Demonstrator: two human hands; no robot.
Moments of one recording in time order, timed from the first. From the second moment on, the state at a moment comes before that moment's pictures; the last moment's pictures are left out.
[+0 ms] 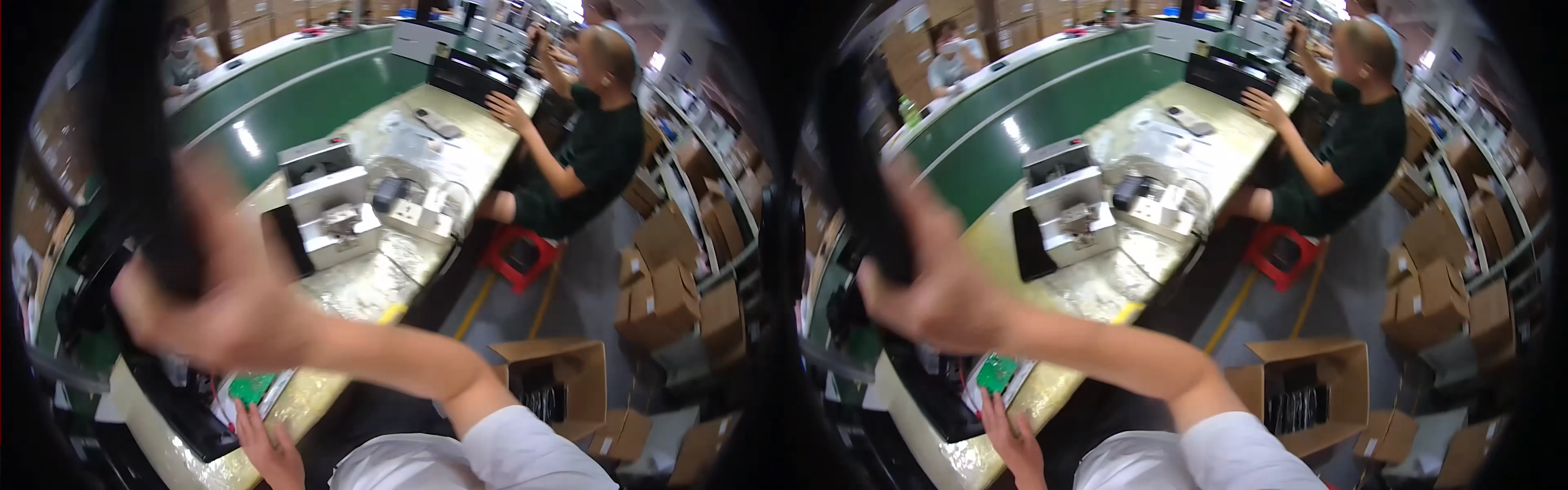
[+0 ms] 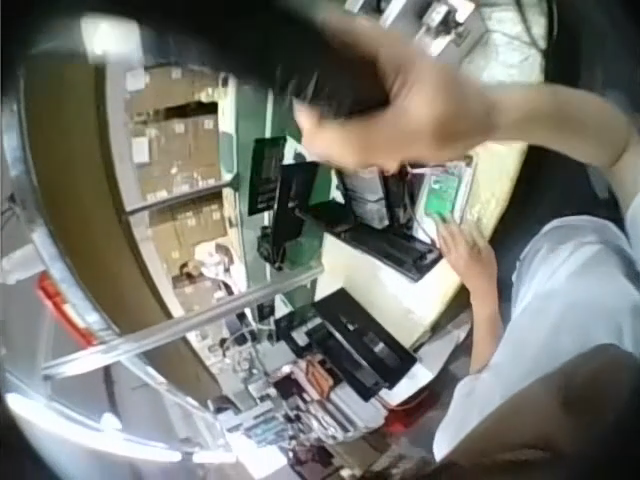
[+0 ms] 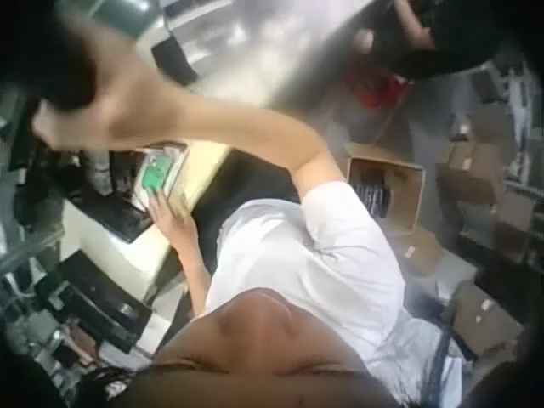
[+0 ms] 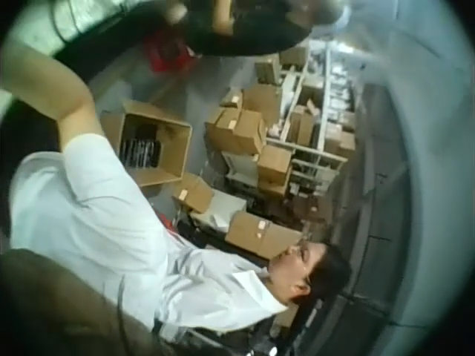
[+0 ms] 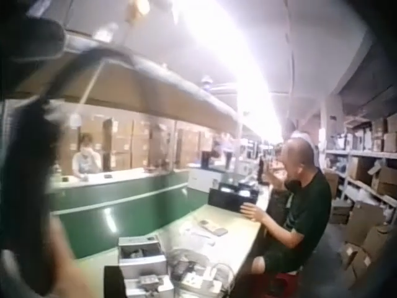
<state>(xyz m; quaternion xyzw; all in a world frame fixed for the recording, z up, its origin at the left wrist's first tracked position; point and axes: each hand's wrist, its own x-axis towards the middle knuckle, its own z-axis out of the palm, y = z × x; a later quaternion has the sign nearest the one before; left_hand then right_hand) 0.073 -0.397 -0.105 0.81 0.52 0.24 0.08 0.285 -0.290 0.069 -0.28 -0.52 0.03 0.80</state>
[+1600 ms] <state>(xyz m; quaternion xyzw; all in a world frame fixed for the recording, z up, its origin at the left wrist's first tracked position) 0.181 -0.399 -0.084 0.73 0.36 0.43 0.39 0.444 -0.361 0.008 -0.22 -0.51 0.27 0.79</state>
